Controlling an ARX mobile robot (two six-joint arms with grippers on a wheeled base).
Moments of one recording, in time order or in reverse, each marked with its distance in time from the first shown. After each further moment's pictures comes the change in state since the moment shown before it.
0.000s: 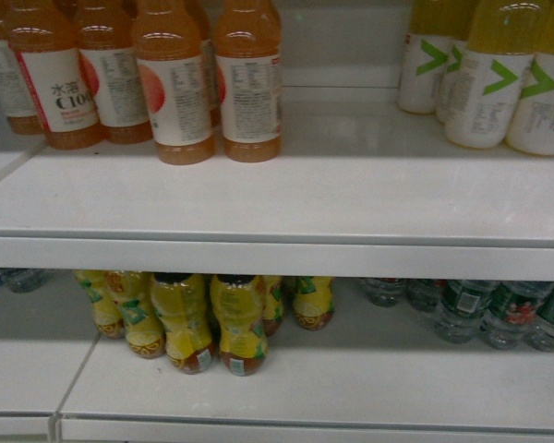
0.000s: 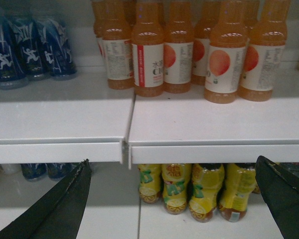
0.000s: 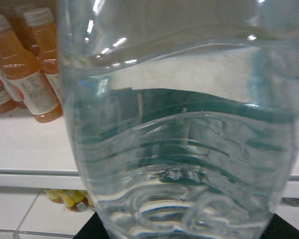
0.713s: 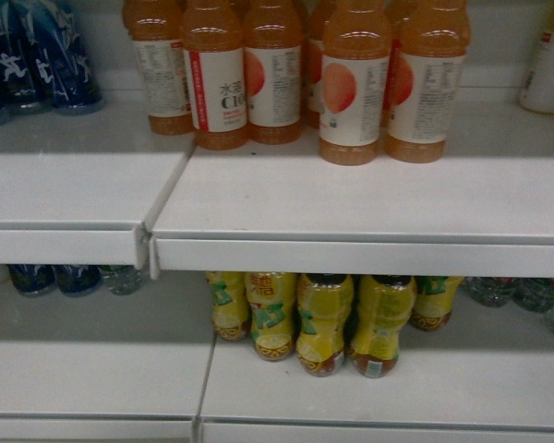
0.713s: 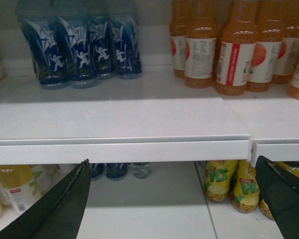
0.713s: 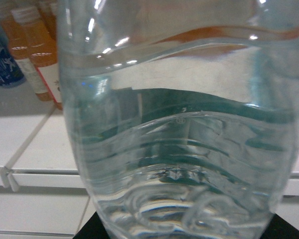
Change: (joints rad) left arm 0.000 0.000 0.000 0.003 0.000 0.000; right arm 0.000 0.000 0.000 0.000 -0.001 0.000
